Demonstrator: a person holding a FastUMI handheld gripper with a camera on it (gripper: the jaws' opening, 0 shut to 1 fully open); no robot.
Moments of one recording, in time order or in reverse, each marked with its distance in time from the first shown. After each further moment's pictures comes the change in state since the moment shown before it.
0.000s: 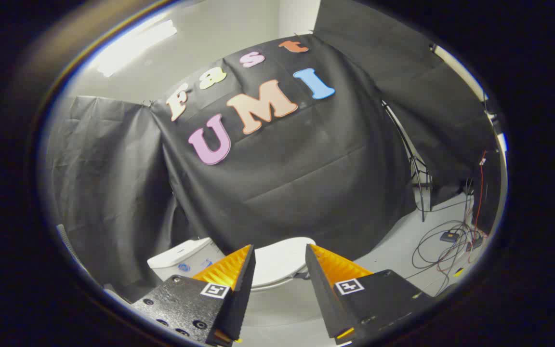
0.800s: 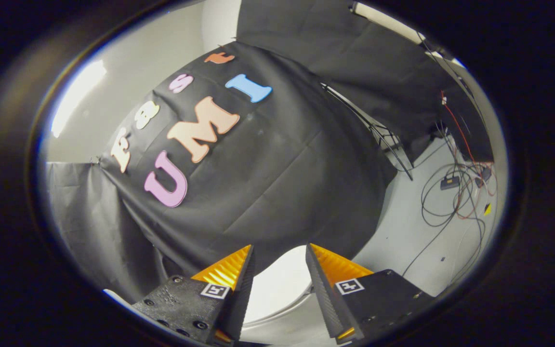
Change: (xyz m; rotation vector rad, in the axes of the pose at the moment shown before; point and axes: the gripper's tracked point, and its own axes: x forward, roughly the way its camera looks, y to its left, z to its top) arm 0.089 -0.012 0.004 0.422 -0.067 -0.126
